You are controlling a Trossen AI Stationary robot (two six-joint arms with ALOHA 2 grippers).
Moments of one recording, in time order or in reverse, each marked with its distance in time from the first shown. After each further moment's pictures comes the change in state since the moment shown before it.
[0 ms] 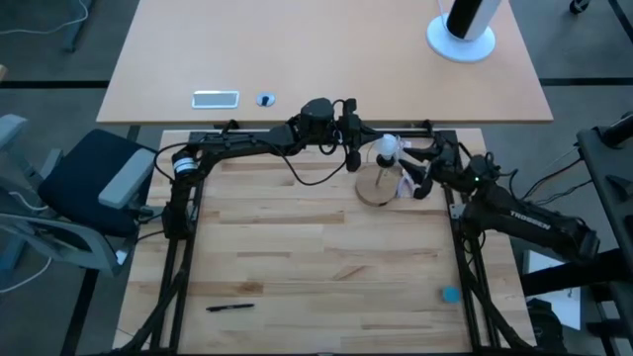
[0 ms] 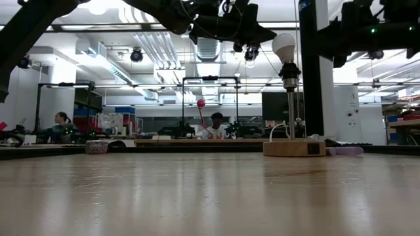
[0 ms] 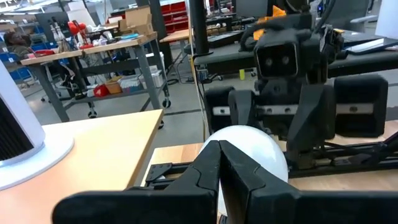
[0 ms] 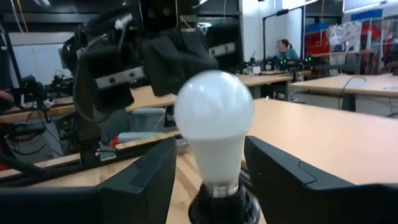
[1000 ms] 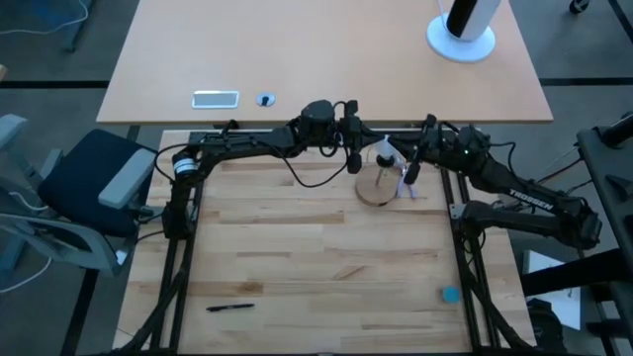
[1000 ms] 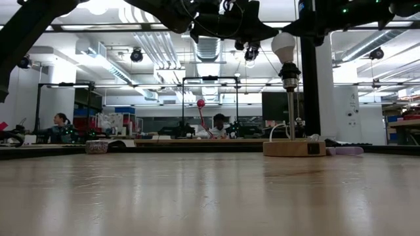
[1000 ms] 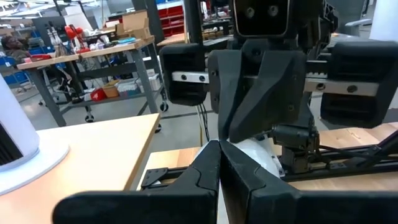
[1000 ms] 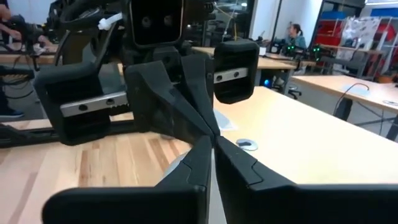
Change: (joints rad) left arm -0.013 0.000 0.000 0.014 -0.003 -0.001; right arm 0.000 0.304 0.365 -0.227 -0.027 -0.204
